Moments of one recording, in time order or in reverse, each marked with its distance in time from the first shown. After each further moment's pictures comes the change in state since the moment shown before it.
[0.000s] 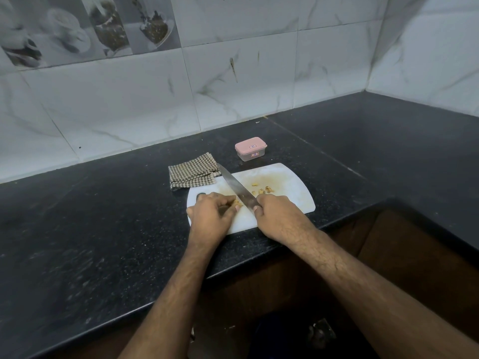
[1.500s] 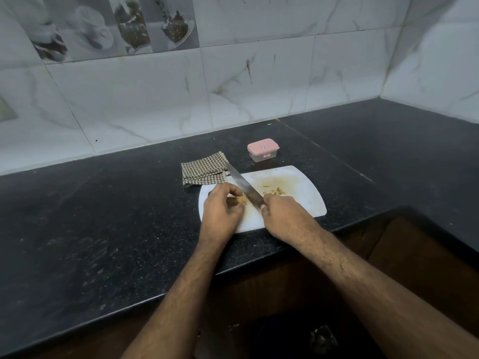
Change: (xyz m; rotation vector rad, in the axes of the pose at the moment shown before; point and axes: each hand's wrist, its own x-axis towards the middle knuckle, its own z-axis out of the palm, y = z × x) left_hand -0.002 -0.003 -0.001 -0.301 0.077 0.028; right_hand 0.003 -0.011 0.003 -0.069 -0.016 -0.024
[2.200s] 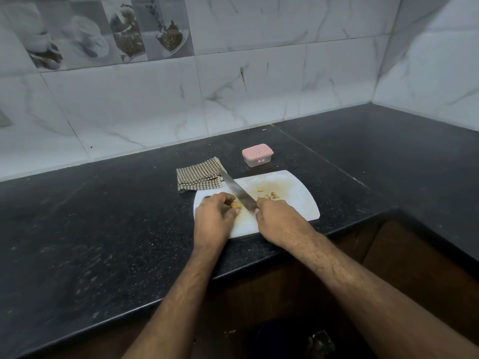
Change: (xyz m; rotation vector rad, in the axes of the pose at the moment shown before) left_hand 0.002 -0.011 0.004 0.094 0.013 -0.052; right_hand -0.007 -0.005 -0.009 -0.041 -0.015 -0.006
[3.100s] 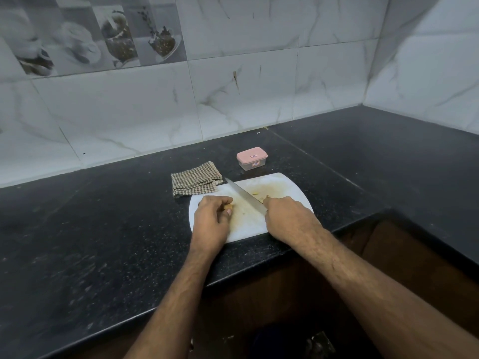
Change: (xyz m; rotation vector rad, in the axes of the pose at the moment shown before) left_hand 0.000 0.004 -0.001 -0.053 -0.005 0.045; right_hand 0.007 0.019 -0.006 -0.173 0.083 0.029
